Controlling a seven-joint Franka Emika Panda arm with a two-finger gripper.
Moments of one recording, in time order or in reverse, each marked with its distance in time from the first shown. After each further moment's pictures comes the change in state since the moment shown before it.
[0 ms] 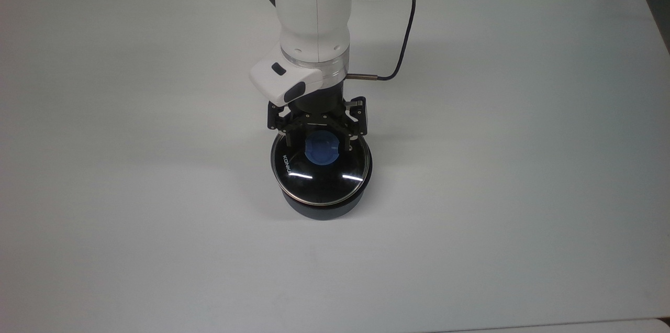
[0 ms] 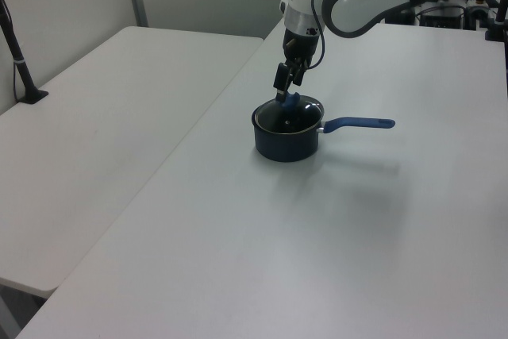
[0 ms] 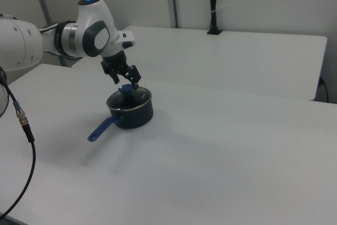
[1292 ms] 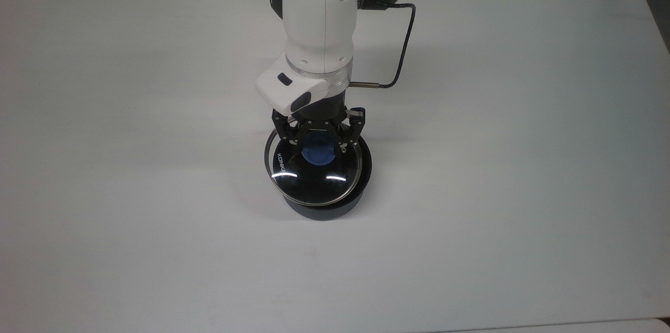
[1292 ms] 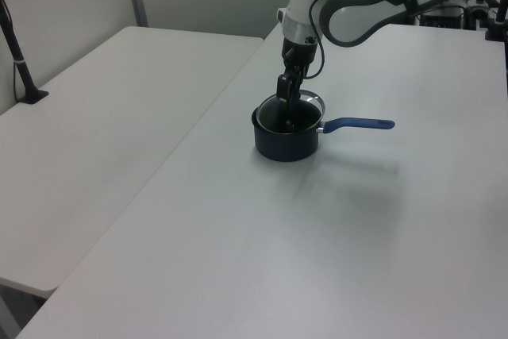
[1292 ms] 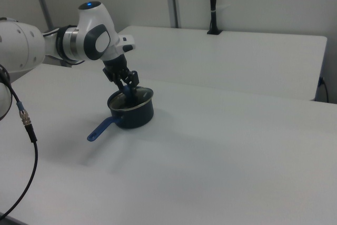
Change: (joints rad) arm 0.007 0.025 0.000 0.003 -0.026 0.000 -0.009
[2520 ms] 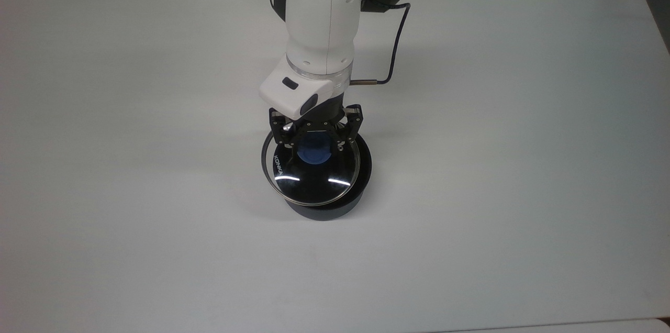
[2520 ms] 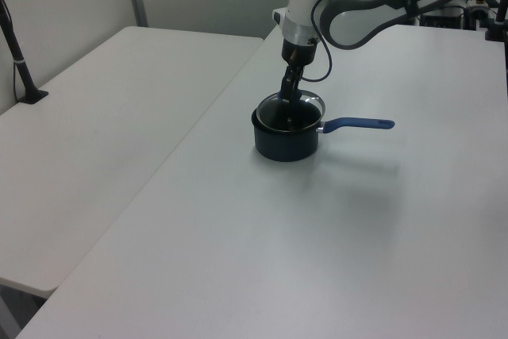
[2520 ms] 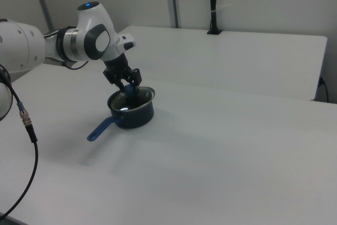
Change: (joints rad) arm 0.001 0.004 0.000 0.003 -0.051 0.001 -0.129
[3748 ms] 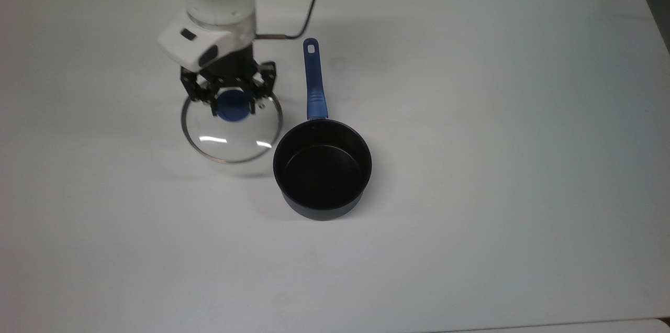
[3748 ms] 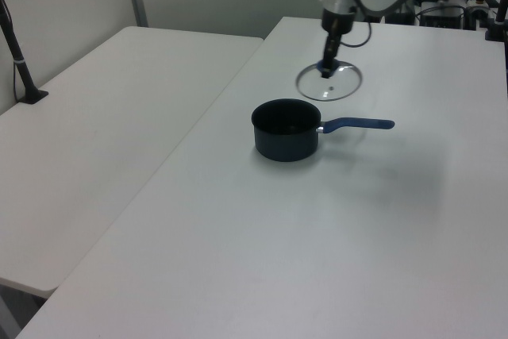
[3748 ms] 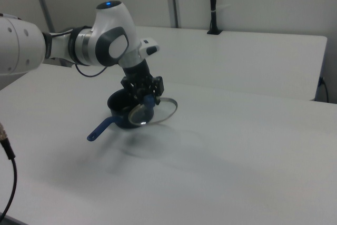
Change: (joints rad) arm -0.225 -0.214 0.032 -0.250 0.009 0.001 -0.234
